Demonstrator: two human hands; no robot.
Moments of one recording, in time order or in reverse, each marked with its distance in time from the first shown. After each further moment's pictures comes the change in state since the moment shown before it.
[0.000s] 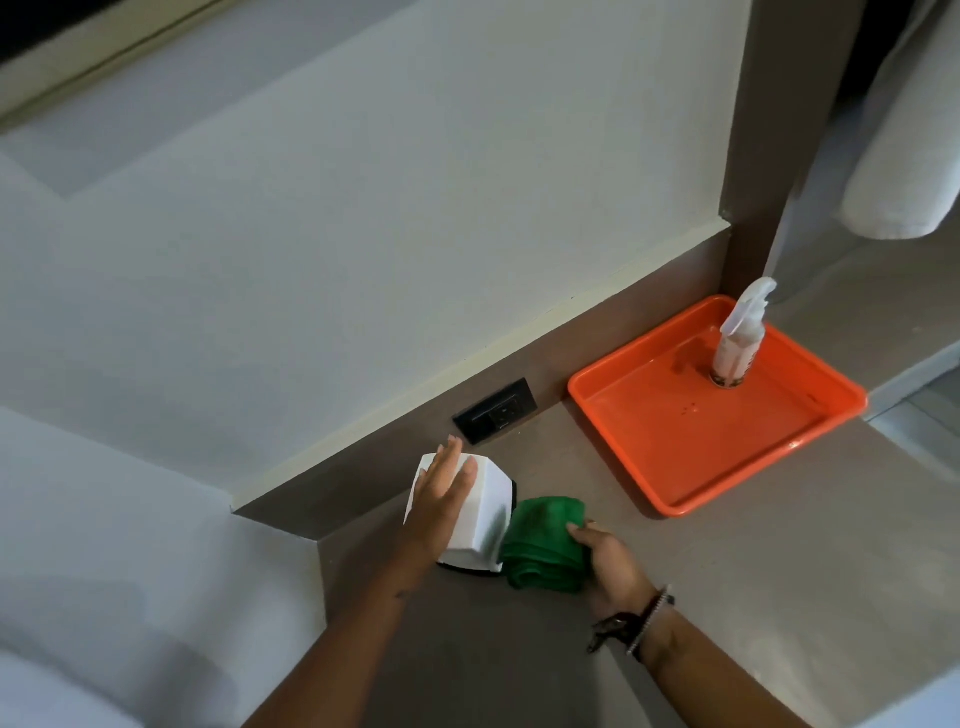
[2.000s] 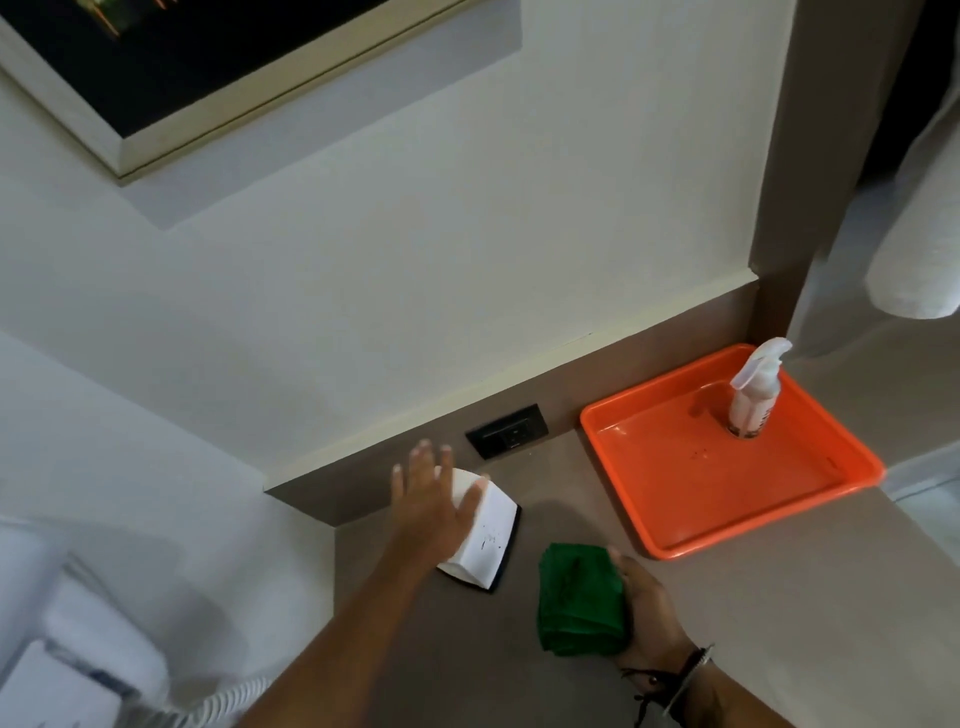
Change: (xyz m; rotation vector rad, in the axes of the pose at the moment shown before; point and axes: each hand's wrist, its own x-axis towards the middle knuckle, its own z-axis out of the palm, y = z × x) left_hand 0.008 0.002 0.003 0.849 0.264 -0.027; right_hand -0.036 -0.030 -0.046 0.150 -0.213 0.162
